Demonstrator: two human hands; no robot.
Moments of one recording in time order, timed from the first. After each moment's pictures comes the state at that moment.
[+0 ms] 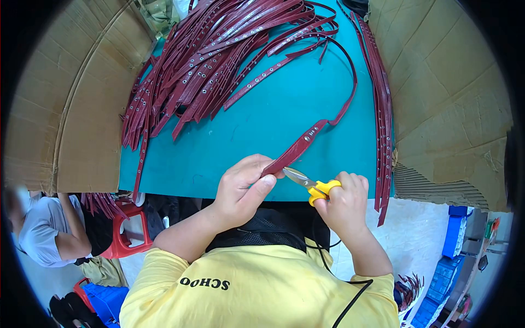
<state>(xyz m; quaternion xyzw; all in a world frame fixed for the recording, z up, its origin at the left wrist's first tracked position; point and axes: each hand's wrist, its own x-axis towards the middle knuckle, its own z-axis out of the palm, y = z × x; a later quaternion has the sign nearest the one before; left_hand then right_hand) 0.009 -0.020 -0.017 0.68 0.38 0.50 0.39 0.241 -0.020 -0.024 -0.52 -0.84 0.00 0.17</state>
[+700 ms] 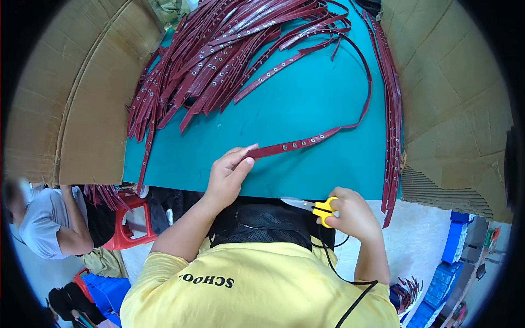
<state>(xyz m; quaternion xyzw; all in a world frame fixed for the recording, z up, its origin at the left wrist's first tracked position) -0.031 -0.021 -0.084 0.54 0.55 0.46 0.46 0.270 -0.019 -0.035 -0.45 -0.83 0.31 -0.04</state>
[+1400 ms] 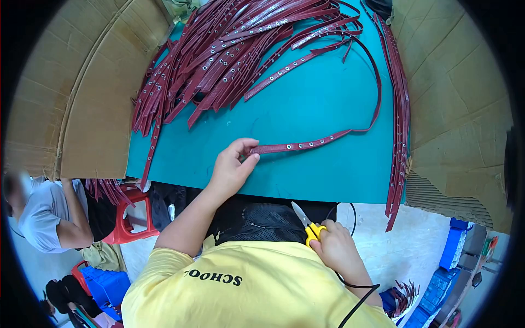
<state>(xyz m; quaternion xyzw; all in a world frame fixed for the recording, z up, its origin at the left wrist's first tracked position) -0.047 -0.011 -0.106 0.53 0.61 0.42 0.42 0.249 -0.098 -0.059 -0.50 -0.82 0.27 -0.07</state>
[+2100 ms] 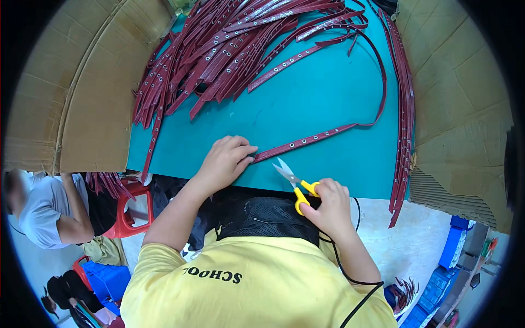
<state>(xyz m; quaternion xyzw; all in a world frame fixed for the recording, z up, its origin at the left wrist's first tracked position) -0.079 -0.016 -0.102 0.79 0.54 0.22 0.19 0.207 -0.042 -0.083 -0.53 -0.80 0.23 0.15</state>
